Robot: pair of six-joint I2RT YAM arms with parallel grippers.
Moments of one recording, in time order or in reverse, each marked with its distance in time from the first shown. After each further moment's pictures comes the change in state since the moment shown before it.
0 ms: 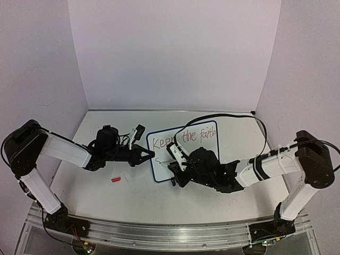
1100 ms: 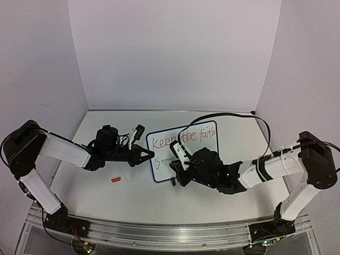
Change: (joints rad) left arm 0.000 -0.011 -0.001 -0.017 -0.004 0.003; right arm 0.007 -0.031 -0.034 0.046 0.035 0.014
